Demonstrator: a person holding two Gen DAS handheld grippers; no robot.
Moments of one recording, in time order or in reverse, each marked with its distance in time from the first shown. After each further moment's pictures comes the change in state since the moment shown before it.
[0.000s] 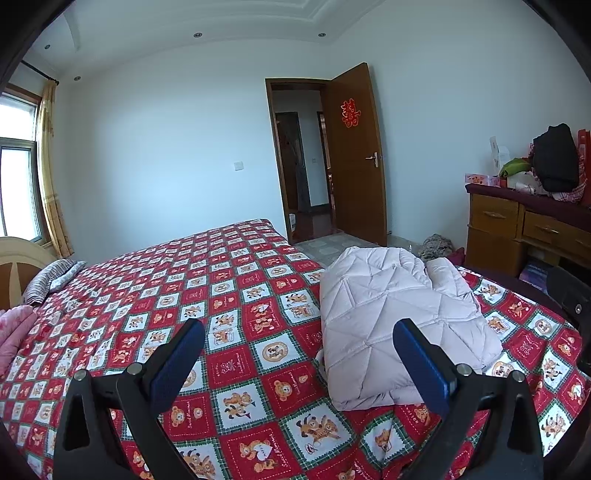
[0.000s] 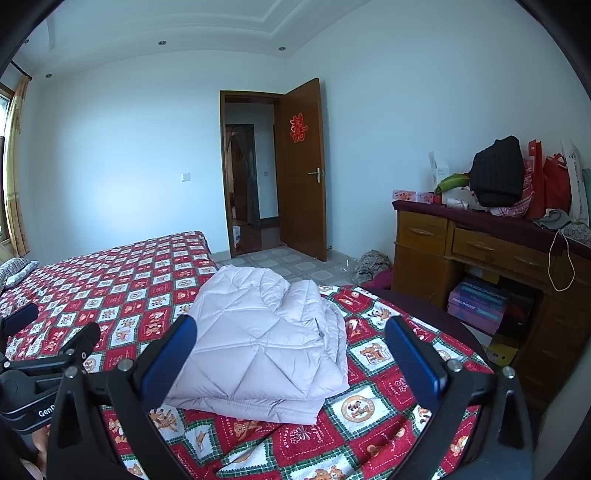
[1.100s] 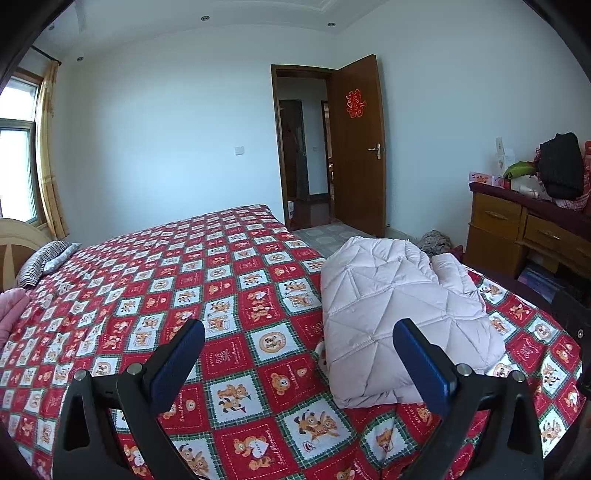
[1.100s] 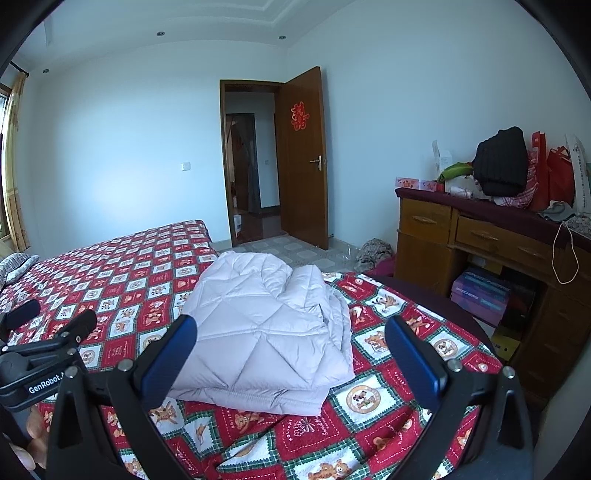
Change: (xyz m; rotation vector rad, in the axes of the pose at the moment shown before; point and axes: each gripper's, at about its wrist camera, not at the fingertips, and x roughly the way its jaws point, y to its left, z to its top) left arm 0.019 0.014 -0.004 -0.048 0.051 -0.020; right arm 0.007 0.005 -0.012 0.002 0.044 0.004
